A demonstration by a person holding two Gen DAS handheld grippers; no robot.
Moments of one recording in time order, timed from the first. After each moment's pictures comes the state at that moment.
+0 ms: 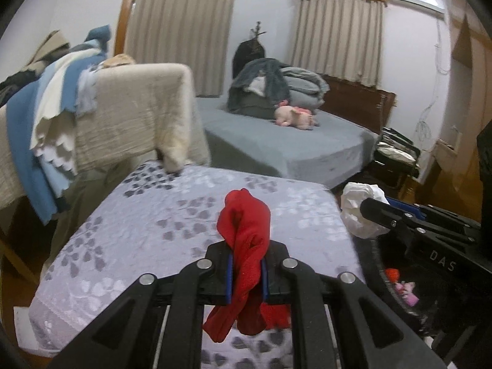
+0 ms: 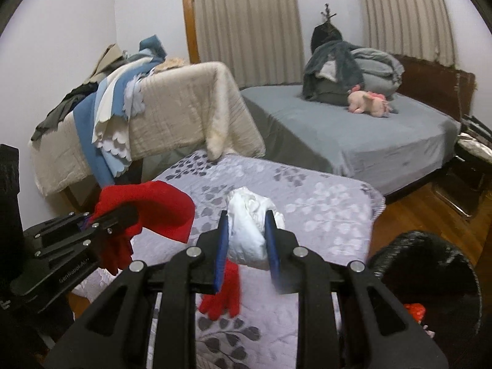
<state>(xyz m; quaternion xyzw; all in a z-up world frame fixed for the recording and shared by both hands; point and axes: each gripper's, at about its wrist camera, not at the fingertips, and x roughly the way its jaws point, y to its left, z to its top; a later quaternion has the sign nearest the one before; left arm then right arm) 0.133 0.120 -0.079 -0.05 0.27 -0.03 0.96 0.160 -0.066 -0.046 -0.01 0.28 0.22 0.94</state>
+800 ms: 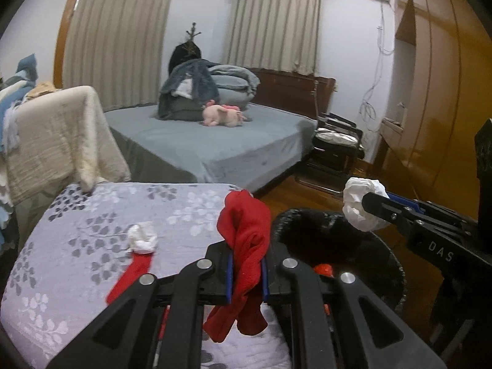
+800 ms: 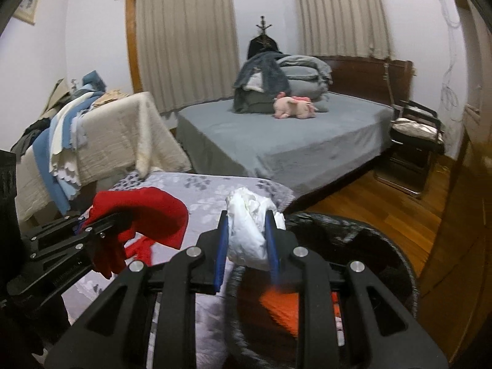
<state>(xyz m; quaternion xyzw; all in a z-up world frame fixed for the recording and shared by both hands) 0.131 -0.027 -0.062 -0.02 0.26 -0.16 0.95 0.110 -0.229 -0.035 0.02 0.26 0.09 0.96</state>
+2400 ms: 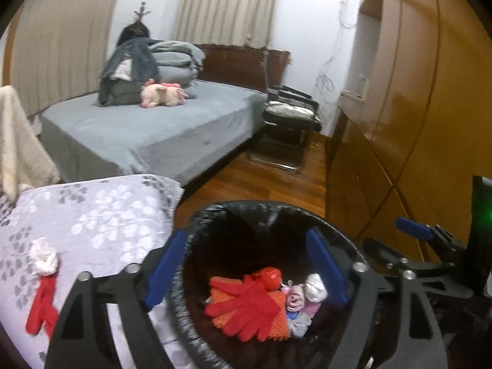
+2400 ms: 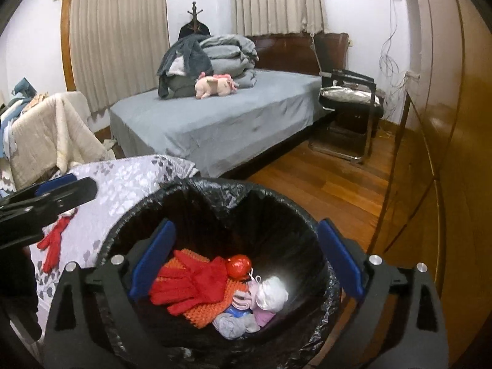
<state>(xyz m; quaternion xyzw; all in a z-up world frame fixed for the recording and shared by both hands) 0.191 -0.138 -0.091 -0.01 0.30 -0.26 0.92 0.116 -0.345 -0.094 0.05 0.29 -0.04 0.95</state>
